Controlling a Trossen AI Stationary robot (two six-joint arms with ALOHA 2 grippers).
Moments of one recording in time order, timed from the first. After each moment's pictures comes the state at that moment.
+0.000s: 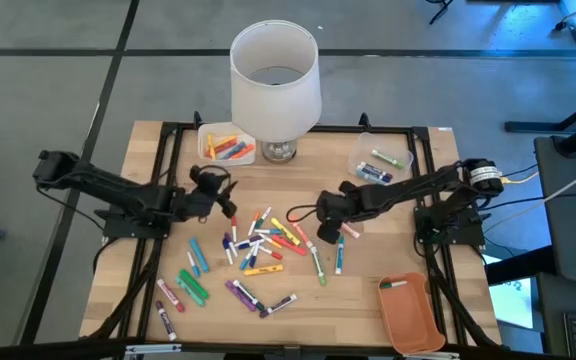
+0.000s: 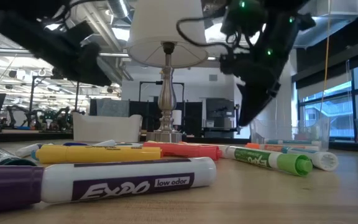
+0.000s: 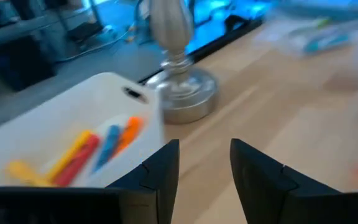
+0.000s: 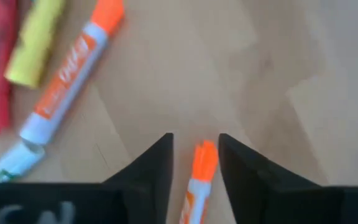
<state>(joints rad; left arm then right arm) -0.15 0.96 0.35 0.04 -0.92 -0.43 0.07 1.61 1.00 -0.57 0.27 0.47</state>
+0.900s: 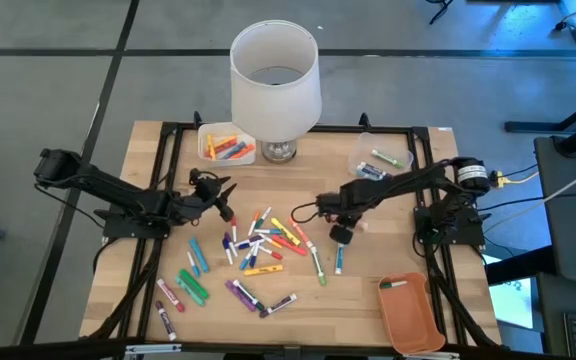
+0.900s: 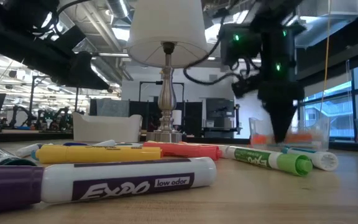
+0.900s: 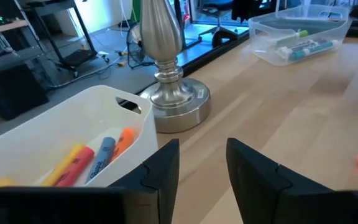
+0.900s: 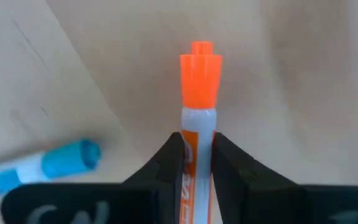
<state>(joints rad) -0.18 0.97 0.20 0.33 -0.95 -0.27 -0.01 1.71 1.06 -0.91 0.14 0.40</state>
